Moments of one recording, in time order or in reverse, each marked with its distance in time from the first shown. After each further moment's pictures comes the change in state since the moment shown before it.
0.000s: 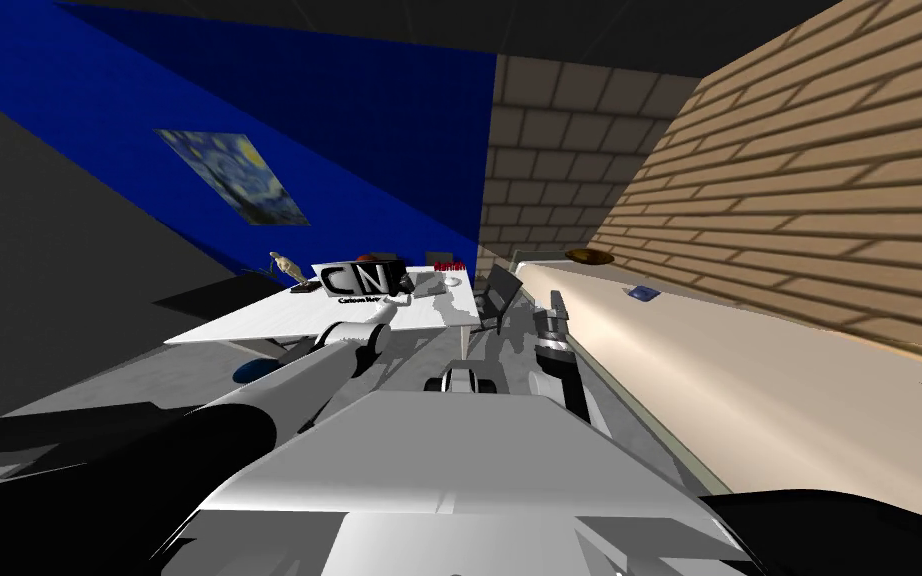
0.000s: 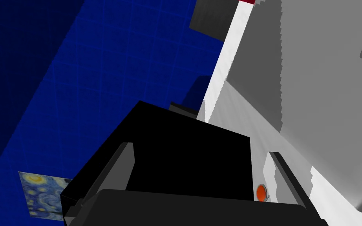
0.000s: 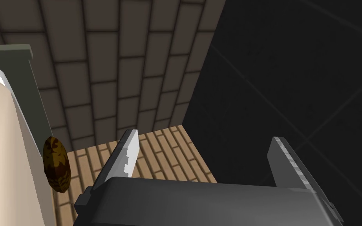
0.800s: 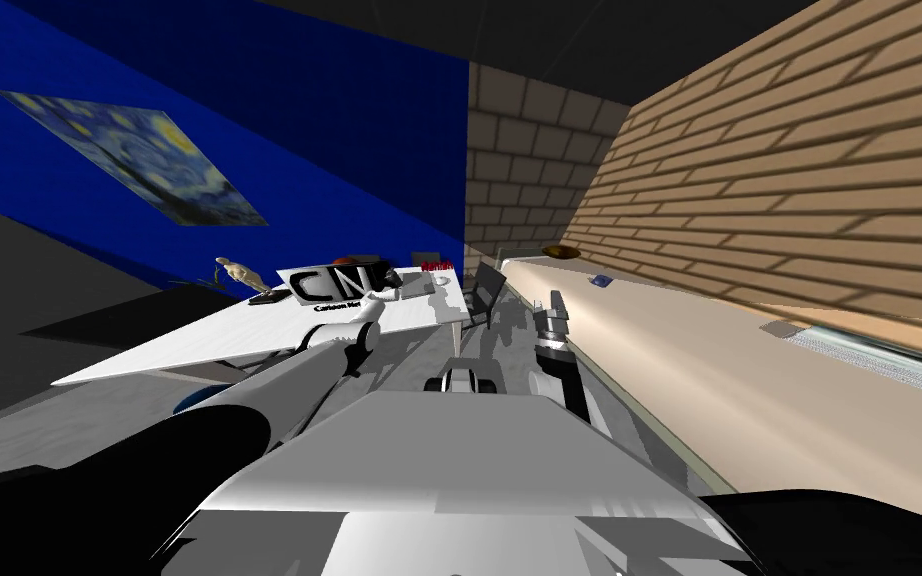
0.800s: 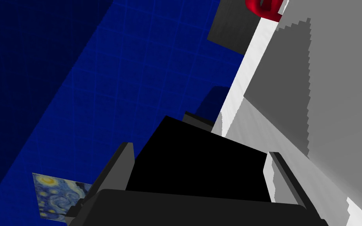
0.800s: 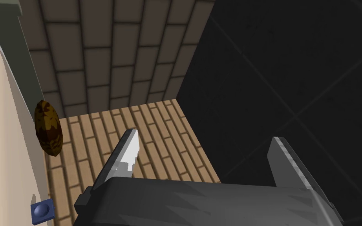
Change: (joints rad) left arm 0.019 0.091 0.092 -0.083 0.002 0.054 -0.011; right arm 0.000 0.000 0.000 0.000 0.000 0.000 0.000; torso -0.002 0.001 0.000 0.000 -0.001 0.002
